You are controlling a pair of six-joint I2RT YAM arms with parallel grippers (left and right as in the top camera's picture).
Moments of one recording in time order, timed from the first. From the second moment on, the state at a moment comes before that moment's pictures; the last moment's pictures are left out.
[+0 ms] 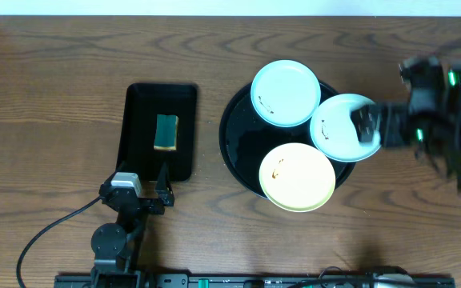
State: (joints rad) left arm -0.05 0.01 0.02 -0.11 0.07 -0.14; right arm 0.05 1.30 1.69 -1.32 -0.24 0.08
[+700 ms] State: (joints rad) left arm -0.05 0.01 0.02 -0.11 0.07 -0.14; right arm 0.35 1.54 1.32 -1.31 -0.02 0.47
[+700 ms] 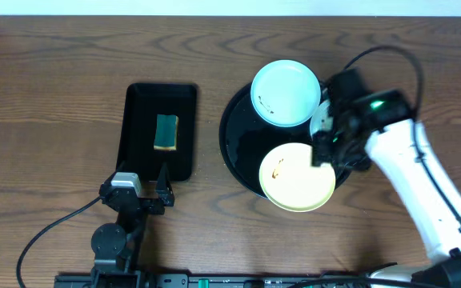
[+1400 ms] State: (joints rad) left arm -0.05 0.01 0.02 -0.11 0.07 -0.14; right arm 0.34 1.53 0.82 -0.81 0.00 0.70
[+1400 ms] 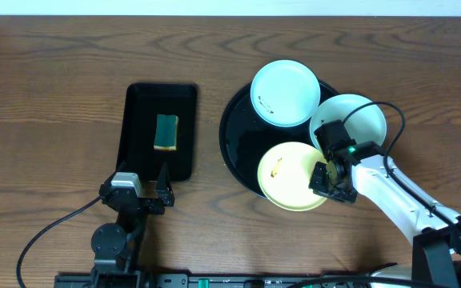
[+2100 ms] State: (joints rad) left arm -0.05 0.01 0.02 -0.11 0.07 -0.14; right arm 0.34 1.53 0.94 -0.68 0.08 0.48
